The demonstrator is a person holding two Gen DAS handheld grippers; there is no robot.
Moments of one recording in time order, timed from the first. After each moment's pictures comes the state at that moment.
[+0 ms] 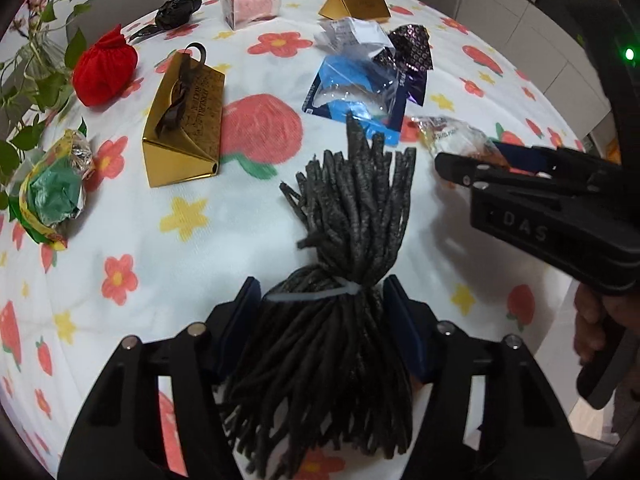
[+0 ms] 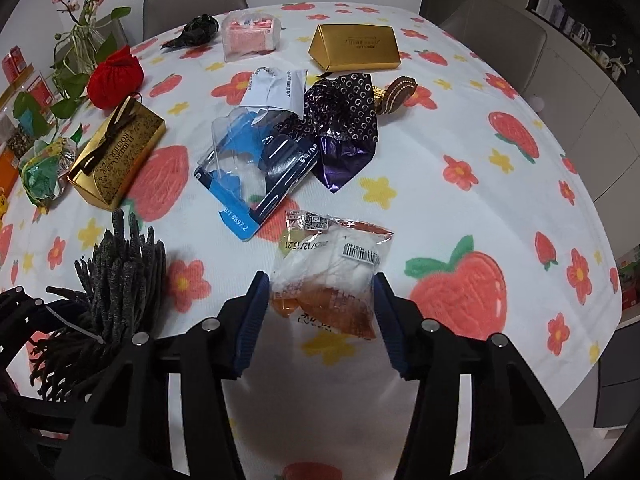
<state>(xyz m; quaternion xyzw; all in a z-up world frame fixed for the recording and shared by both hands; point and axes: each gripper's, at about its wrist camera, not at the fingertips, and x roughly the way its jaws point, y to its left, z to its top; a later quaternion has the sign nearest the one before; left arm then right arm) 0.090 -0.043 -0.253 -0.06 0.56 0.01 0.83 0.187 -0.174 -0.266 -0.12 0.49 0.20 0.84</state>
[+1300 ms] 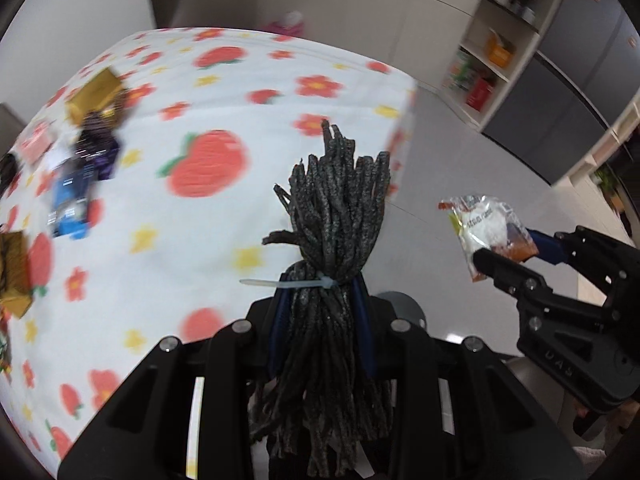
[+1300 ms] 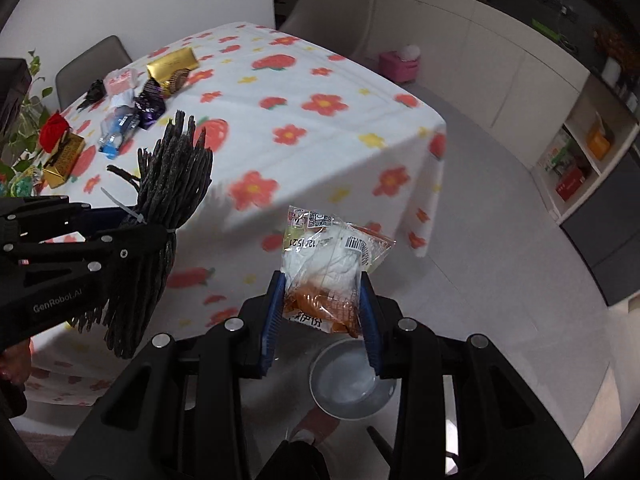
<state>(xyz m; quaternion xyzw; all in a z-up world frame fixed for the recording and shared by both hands) 0.071 -0.275 -0.231 0.08 0.52 -0.23 0.82 0.021 -0.435 -0.254 0.00 0.49 0.01 0.87</state>
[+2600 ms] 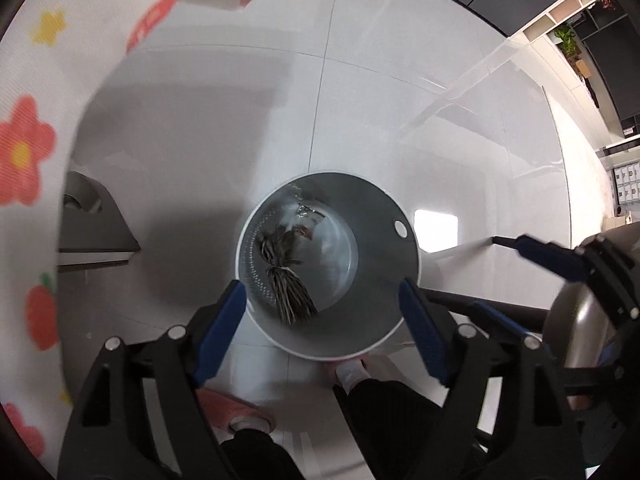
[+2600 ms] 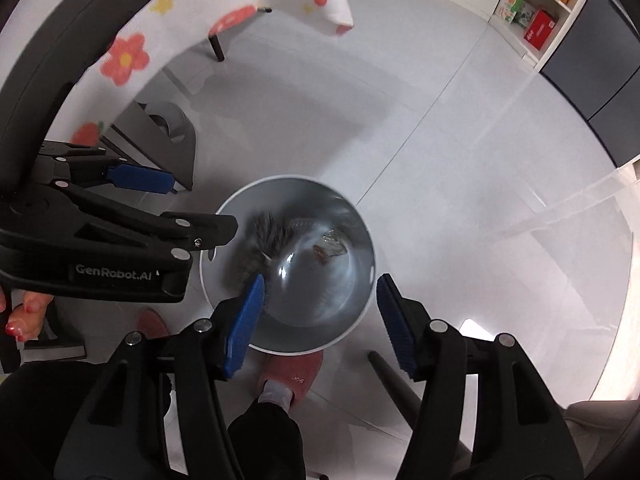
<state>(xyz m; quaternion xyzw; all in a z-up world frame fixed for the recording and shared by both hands) 0.042 -0.449 -0.582 0.18 0.64 -0.35 0.66 -0.053 -0.529 -0.573 0.08 0.60 -0.07 0.79</state>
